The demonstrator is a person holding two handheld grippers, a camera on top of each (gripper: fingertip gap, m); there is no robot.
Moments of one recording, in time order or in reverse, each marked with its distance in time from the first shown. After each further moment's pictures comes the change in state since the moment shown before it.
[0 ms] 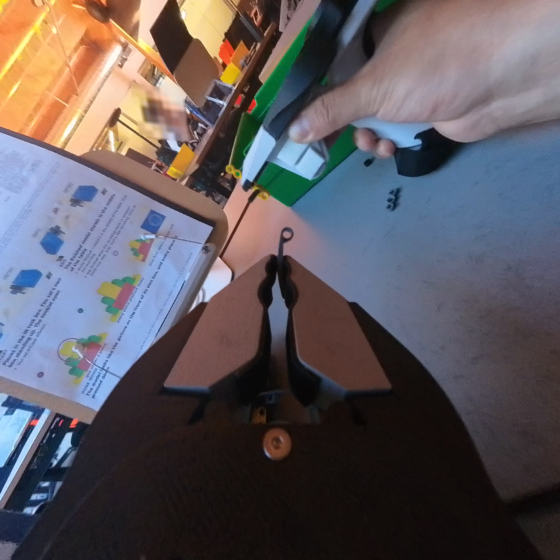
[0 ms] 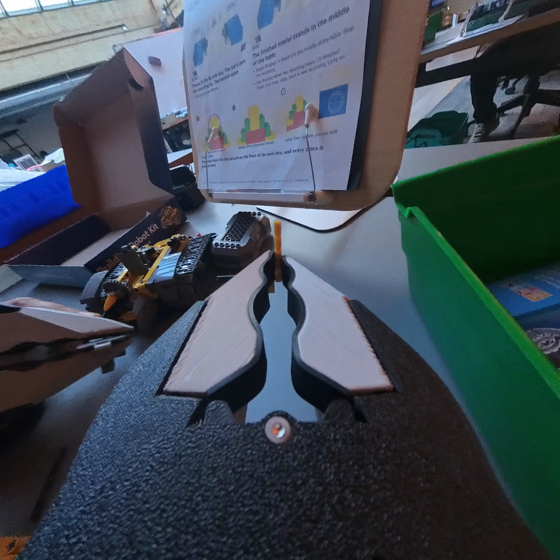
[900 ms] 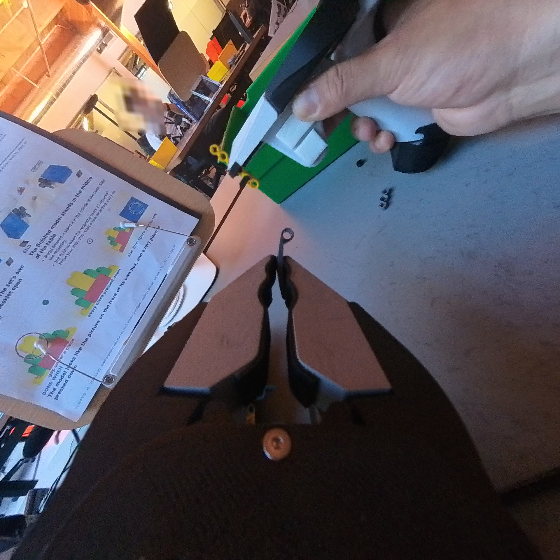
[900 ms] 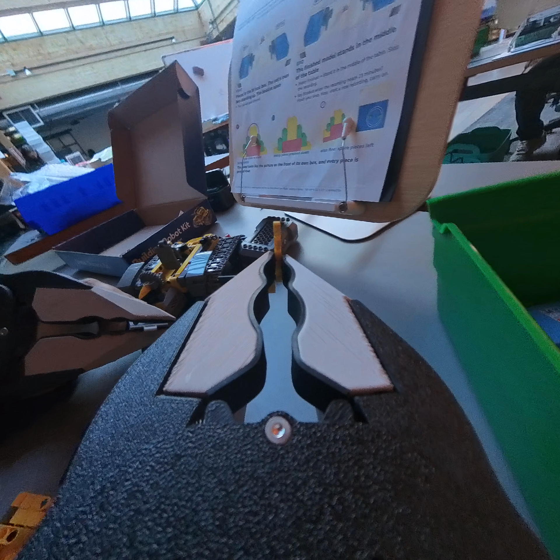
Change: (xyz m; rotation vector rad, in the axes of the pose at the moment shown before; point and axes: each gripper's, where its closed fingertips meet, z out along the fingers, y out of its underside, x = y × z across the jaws) left arm 0.002 0.008 0.001 0.015 0.053 -0.078; right arm -0.021 -0.005 -0.006 0.027 -0.112 -0.030
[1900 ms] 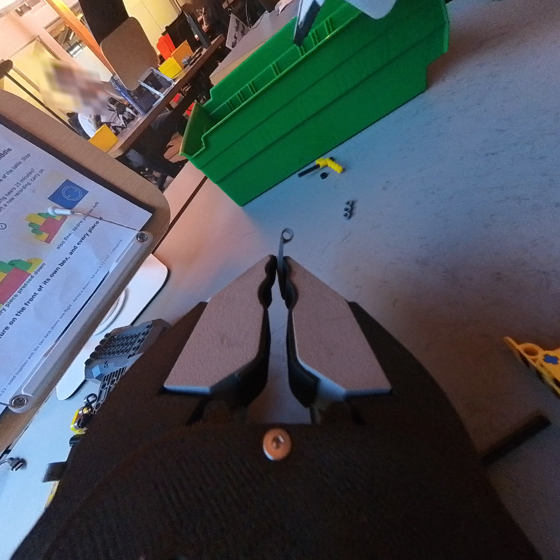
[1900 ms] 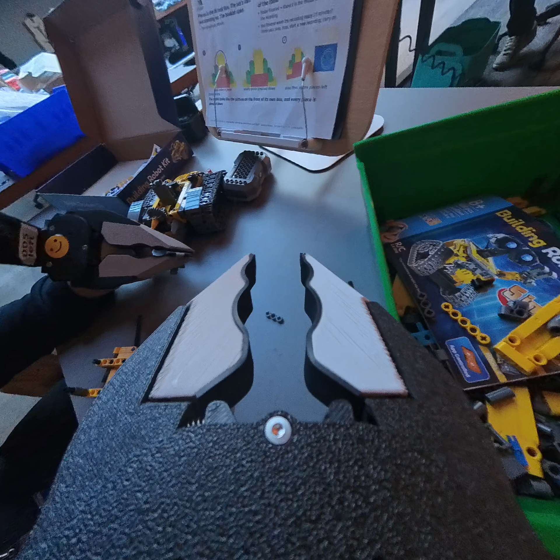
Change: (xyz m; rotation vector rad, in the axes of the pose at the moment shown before) left arm 0.016 0.001 0.001 0.042 0.168 -0.152; right arm 0.012 -0.013 -0.111 -0.282 0.100 0.017
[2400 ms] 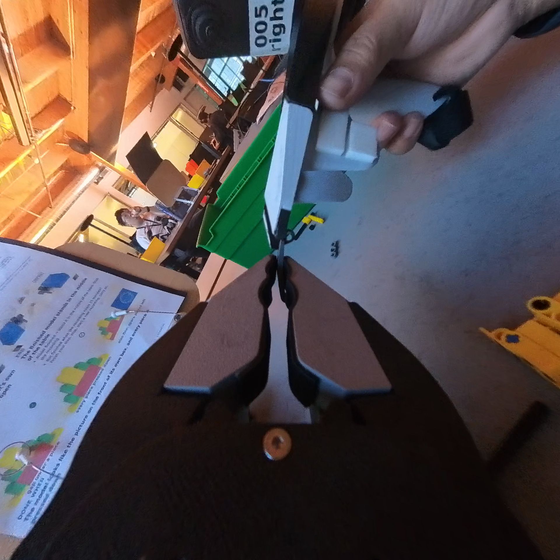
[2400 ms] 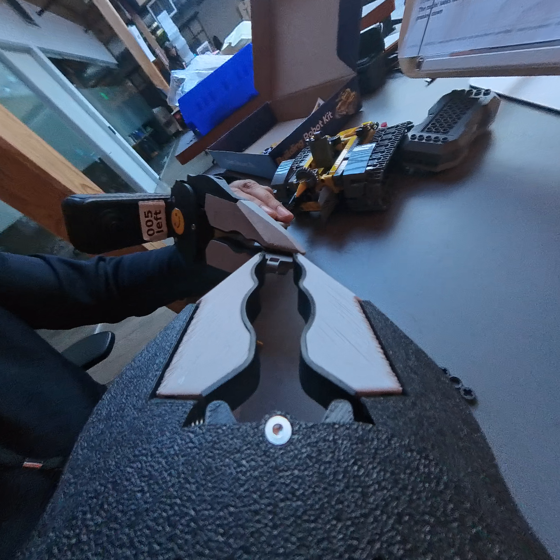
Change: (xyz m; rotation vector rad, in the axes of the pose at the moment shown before) left arm 0.022 -0.039 -0.015 0.224 -0.020 0.311; right arm -0.129 0.046 0.056 -0.088 -0.539 0.026
